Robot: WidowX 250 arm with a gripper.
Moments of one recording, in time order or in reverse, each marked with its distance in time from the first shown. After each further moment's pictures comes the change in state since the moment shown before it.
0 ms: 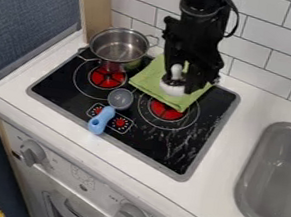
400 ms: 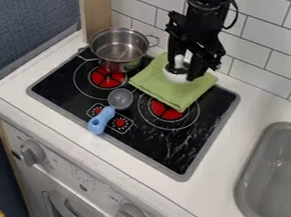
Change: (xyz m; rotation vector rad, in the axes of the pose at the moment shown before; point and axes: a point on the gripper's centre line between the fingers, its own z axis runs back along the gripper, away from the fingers) arm 0.031 0.036 -0.030 0.028 0.056 0.087
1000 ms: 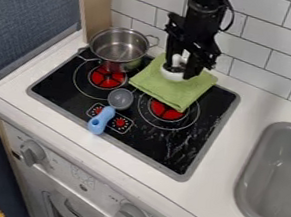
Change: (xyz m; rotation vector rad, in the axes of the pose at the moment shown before) arm 0.008 0.013 -0.014 0.027 0.036 -0.016
